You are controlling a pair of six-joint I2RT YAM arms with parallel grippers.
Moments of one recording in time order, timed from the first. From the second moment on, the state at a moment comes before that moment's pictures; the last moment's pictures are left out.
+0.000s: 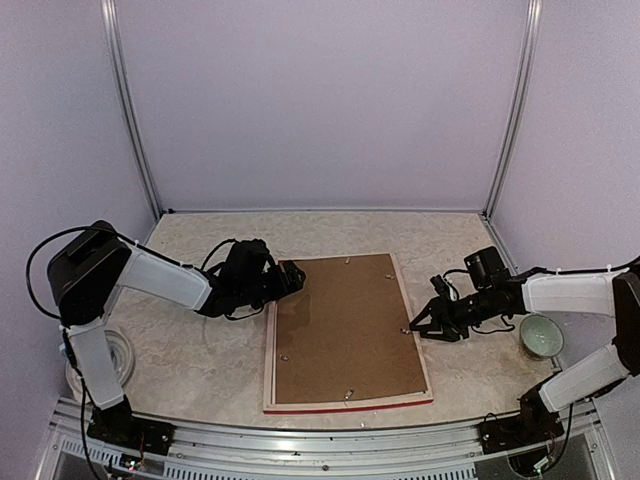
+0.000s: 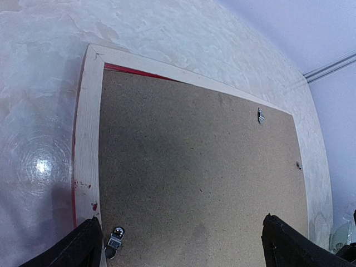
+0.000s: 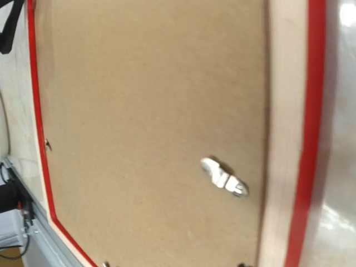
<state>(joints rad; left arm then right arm) -0.73 1.87 0.92 0.36 -0.13 -0.86 0.37 1.36 0.60 -0.23 -0.69 0.59</state>
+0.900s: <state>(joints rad) -0.73 1.87 0.92 0.36 -0.13 -0.86 0.52 1.42 0.65 -0.30 -0.52 0.59</state>
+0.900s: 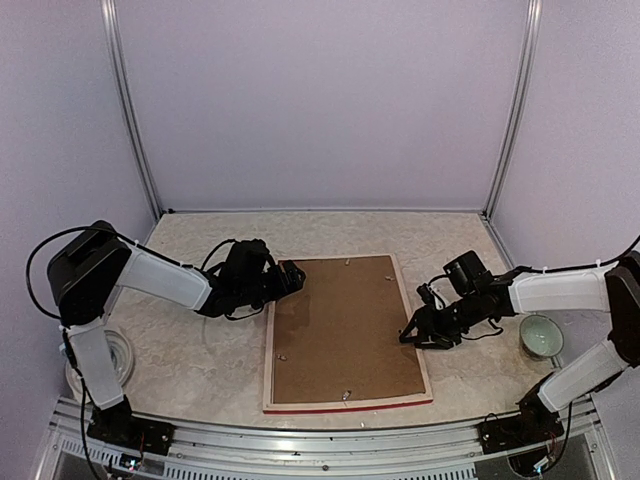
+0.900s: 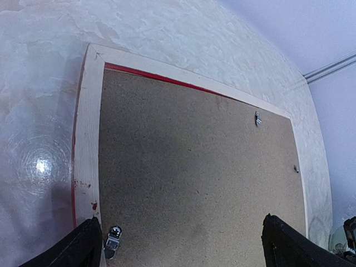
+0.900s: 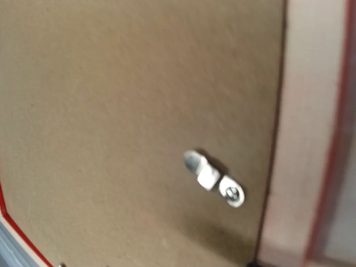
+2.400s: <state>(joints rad) -0.85 1.95 1.14 0.10 -0.18 -0.81 0.59 1.49 0.82 -0.37 -0.33 0.54</state>
